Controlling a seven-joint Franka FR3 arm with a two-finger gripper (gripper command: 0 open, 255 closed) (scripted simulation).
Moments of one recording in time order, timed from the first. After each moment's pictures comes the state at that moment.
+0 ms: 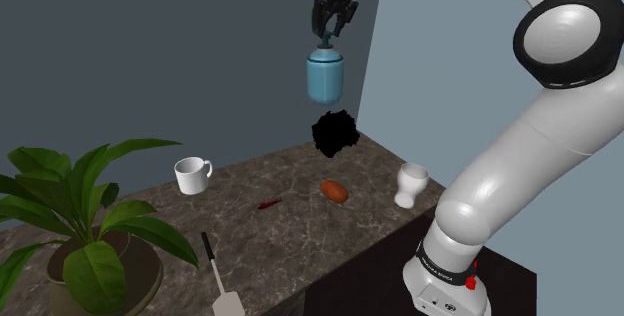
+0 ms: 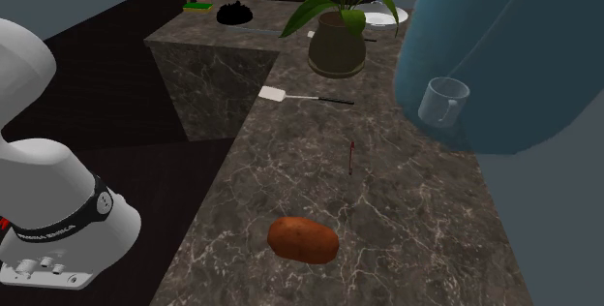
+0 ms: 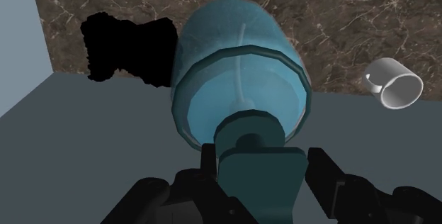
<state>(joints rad) -0.12 -0.25 -0.07 -1.64 -0.05 1.69 0.09</state>
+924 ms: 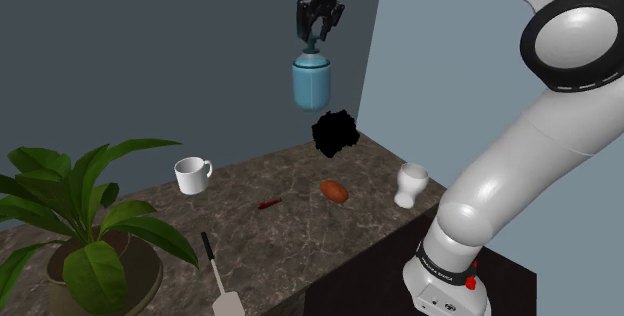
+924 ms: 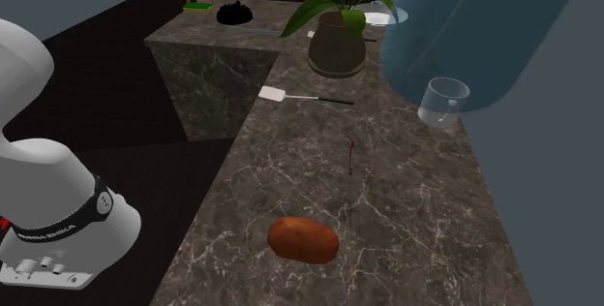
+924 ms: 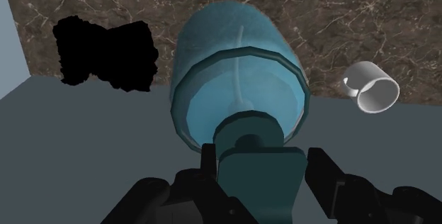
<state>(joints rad) -0.08 -0.26 0.00 -1.67 -0.07 1.70 0.20</state>
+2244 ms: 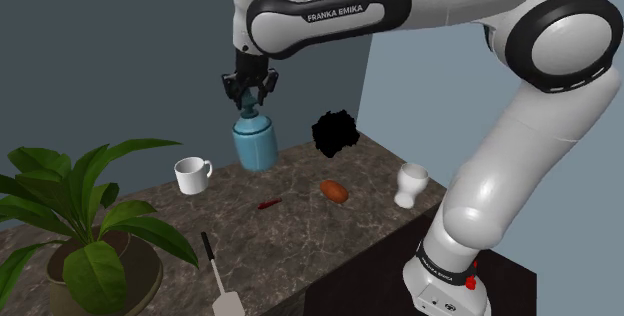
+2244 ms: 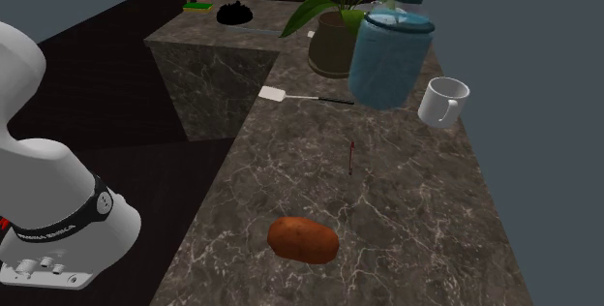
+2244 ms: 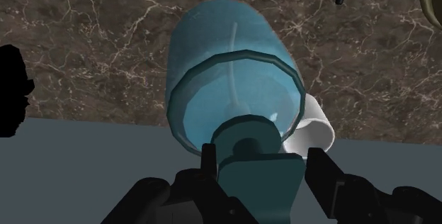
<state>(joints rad) 0.05 -0.13 0.26 -1.93 -0.16 2.05 0.65</state>
